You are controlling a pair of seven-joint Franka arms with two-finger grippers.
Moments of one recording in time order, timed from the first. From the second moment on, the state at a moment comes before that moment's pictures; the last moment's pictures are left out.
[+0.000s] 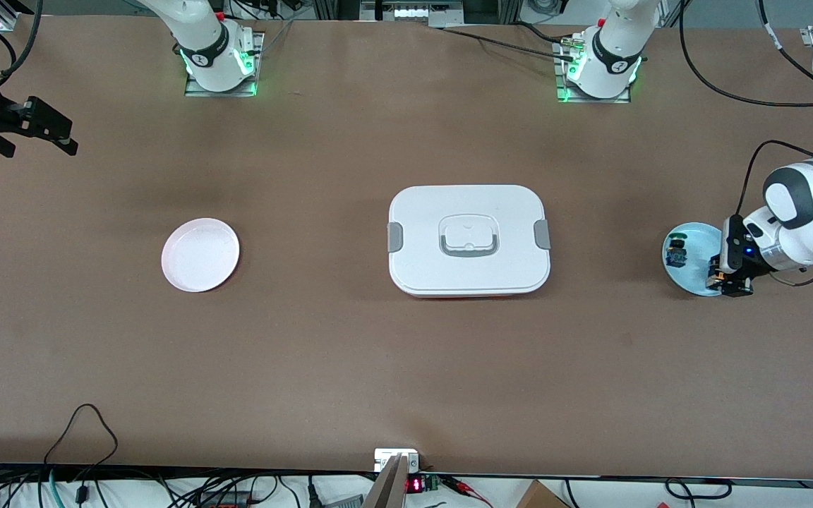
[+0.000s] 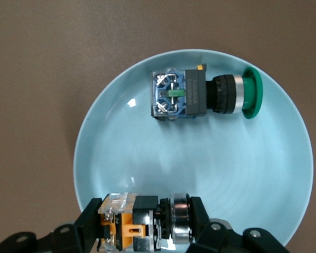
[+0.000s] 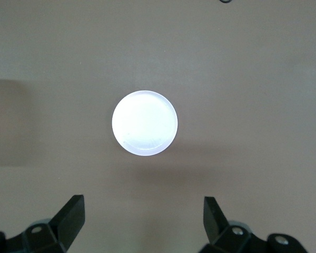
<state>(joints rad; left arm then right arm) 0.60 0.56 -0.25 -1.96 0.07 2.47 2.13 0.16 -0.12 -0.16 -1.73 -0.01 1.63 -0.04</state>
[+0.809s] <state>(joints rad) 0.60 0.49 -0.34 -1.74 0.02 2.05 2.10 0.17 -0.13 -0.16 -1.73 -0.03 1.63 0.09</state>
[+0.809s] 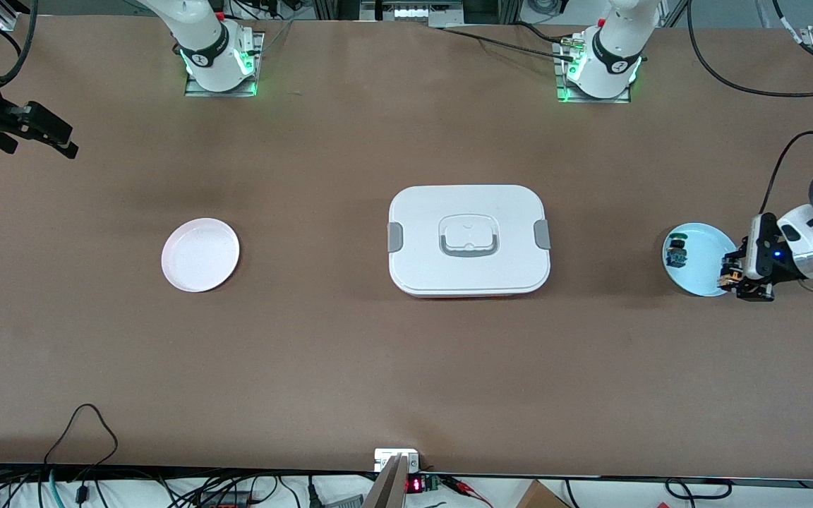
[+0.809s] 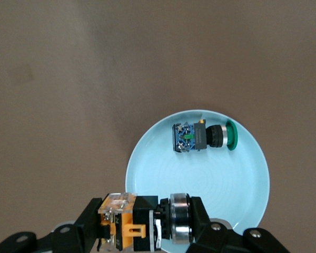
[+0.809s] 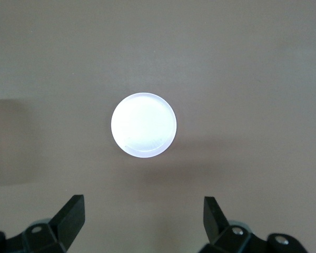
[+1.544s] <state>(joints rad) 0.59 0.45 -0.43 -1.61 -0.70 1.48 1.97 0.17 -0.13 -0.16 -1.69 -0.03 1.56 0.00</state>
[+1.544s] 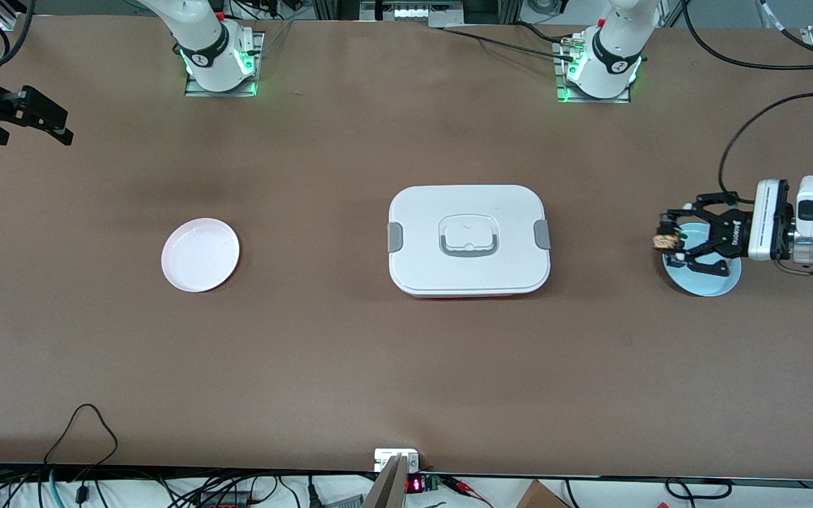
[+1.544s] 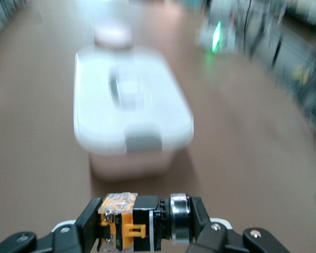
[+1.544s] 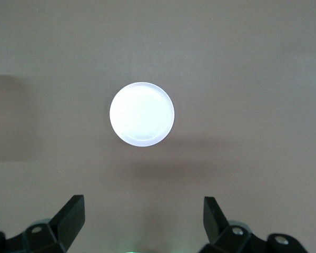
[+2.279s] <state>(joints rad) 0.50 0.49 -0.72 -1.69 -1.35 1.53 1.97 0.17 -0.13 -0.17 -1.69 0.09 1.52 0.00</state>
